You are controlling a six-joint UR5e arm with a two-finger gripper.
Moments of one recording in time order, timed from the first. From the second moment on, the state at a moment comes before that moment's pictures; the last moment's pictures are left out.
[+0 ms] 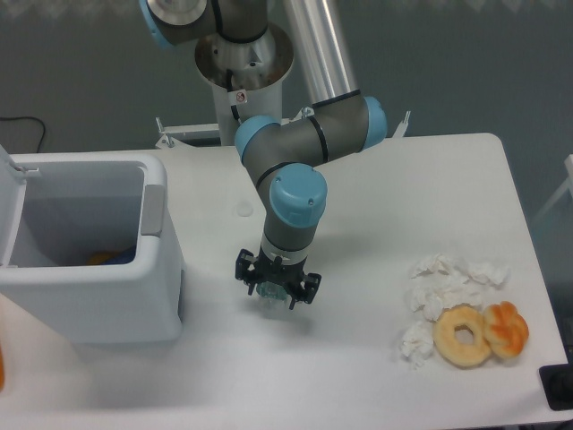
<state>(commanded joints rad) 2.40 -2.02 -1.78 -0.82 1.39 0.71</state>
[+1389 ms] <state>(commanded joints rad) 2.40 -2.02 -1.78 -0.82 1.39 0.71</state>
